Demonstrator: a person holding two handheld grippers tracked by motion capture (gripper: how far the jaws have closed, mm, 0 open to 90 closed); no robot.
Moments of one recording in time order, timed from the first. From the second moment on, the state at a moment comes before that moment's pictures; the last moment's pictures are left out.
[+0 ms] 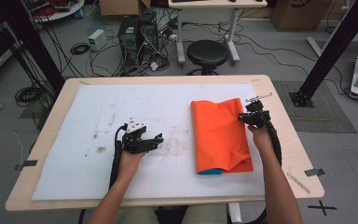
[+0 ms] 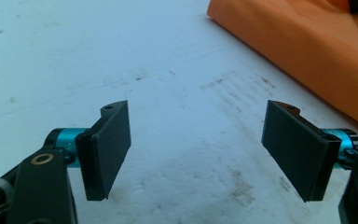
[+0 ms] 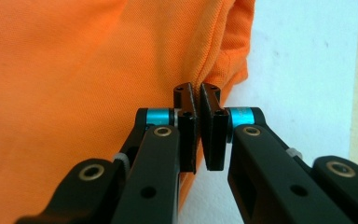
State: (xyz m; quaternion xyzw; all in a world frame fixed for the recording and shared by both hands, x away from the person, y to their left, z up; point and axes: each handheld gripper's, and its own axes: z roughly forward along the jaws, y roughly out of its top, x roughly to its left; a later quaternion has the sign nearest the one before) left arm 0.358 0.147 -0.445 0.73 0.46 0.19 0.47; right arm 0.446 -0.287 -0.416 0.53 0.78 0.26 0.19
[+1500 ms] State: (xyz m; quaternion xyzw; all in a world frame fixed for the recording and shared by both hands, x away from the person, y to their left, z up) left arm 0.353 0.242 -0.447 0.73 0.46 0.21 0.46; right arm 0.332 -0.296 -0.415 0.48 0.81 0.30 0.17
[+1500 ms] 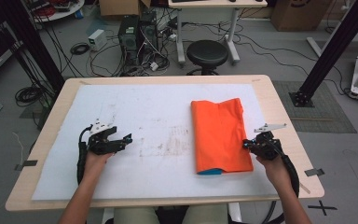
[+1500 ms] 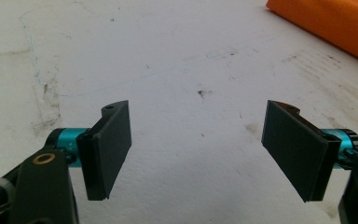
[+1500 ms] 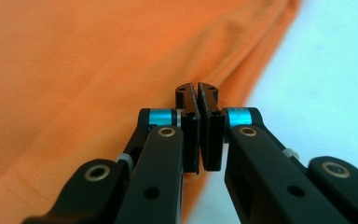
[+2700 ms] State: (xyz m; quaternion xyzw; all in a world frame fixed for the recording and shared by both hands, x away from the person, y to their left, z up) left arm 0.349 0.241 -0.451 0.73 0.46 0.21 0.46; right arm 0.368 -0.171 -0.422 0.41 0.85 0.30 0.09
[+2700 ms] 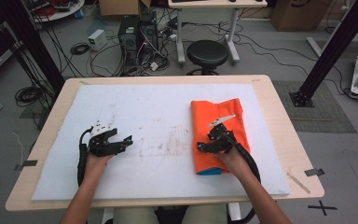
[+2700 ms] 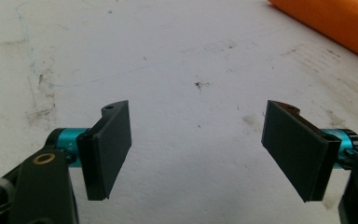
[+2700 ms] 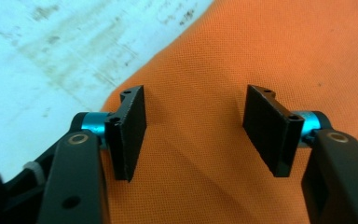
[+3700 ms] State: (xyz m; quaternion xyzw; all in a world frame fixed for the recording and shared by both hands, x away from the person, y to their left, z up) left arm 0.353 0.236 -0.448 0.74 0.45 0.21 0.46; right arm 0.467 -0.161 -0.414 0.45 0.82 0.32 0.16
